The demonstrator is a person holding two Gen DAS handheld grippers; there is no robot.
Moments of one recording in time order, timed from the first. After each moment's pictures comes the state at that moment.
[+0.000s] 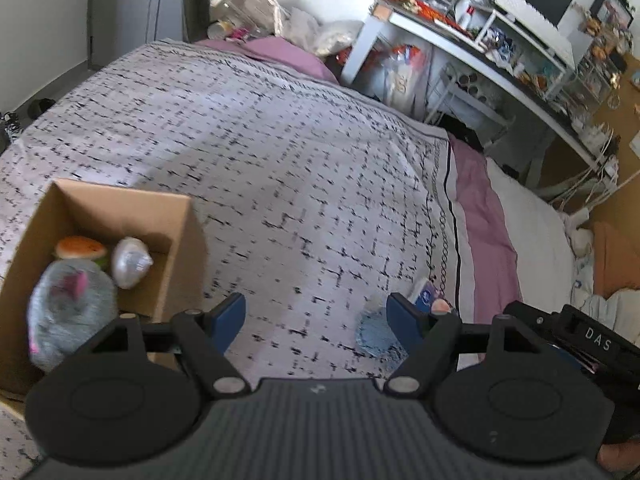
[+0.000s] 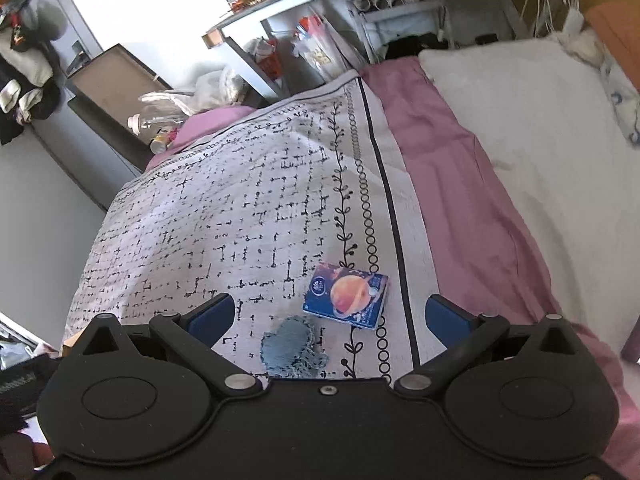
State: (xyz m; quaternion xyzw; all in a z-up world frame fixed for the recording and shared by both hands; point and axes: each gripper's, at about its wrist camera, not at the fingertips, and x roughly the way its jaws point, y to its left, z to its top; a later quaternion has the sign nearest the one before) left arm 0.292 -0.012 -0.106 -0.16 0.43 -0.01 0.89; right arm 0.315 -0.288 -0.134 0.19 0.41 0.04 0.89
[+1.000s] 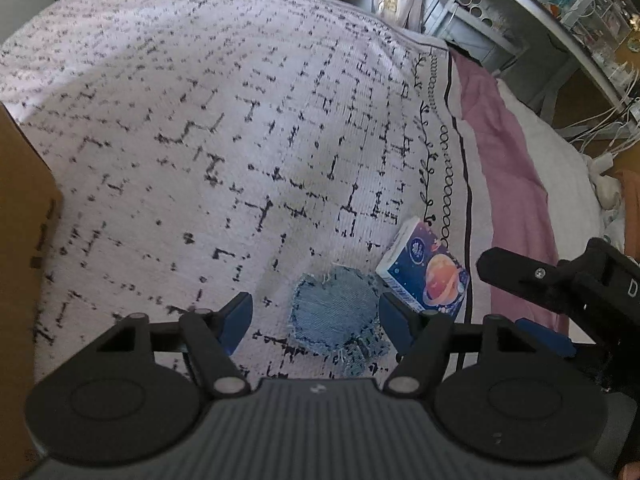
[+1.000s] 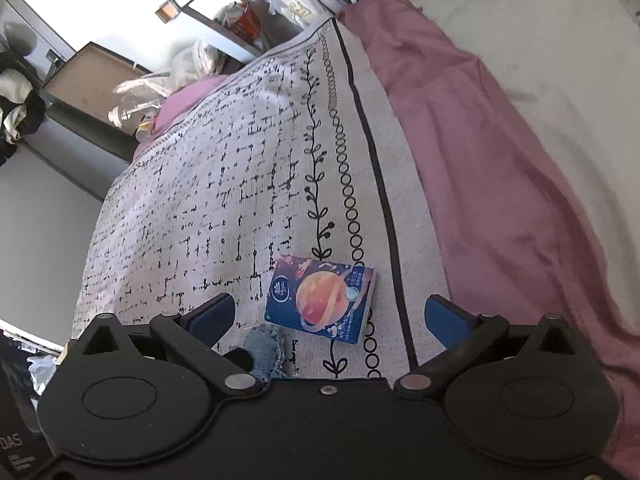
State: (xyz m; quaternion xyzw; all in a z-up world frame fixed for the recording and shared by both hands) left arm 0.360 -0.093 -0.207 -0.15 0.51 -0.02 0.85; right arm 0.370 -0.314 -0.206 0.25 0.46 0.07 0.85
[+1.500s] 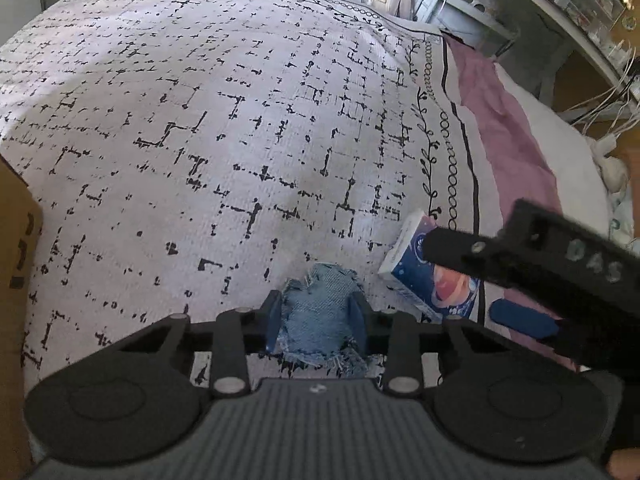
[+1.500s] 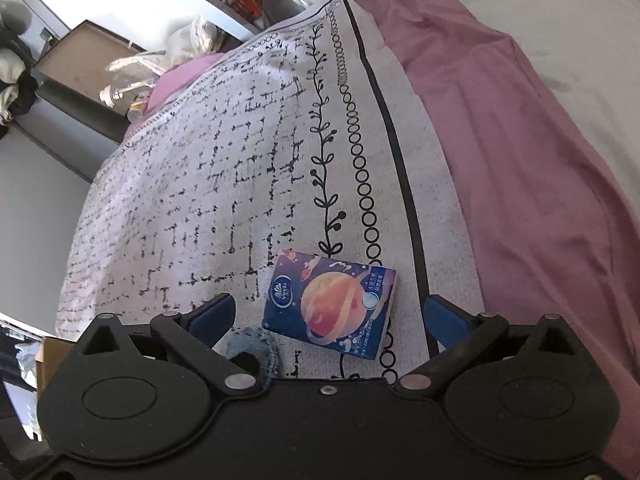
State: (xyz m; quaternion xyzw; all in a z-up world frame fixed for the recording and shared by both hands) left arm 0.370 -0.100 -0.217 -0.13 0.50 -0.03 0.85; right arm 0.392 -0.292 -0.226 0.23 0.48 0.07 0.85
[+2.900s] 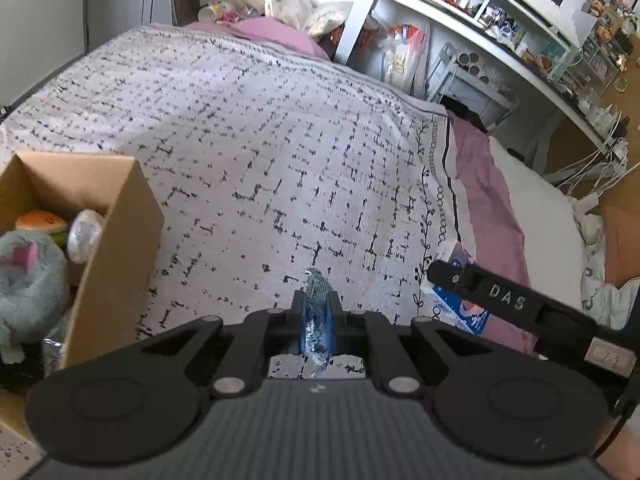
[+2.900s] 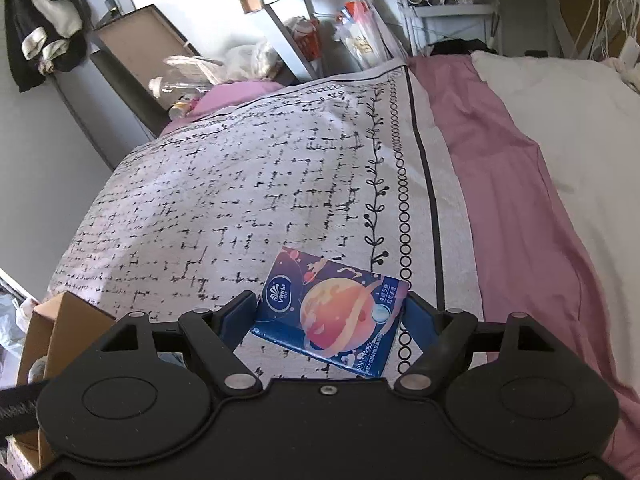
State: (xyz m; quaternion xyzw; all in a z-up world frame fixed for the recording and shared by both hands) left arm 0.299 -0.049 -0.133 -0.16 0.44 0.00 0.89; right arm 0.355 -0.257 -0.173 0.12 0.40 0.09 0.90
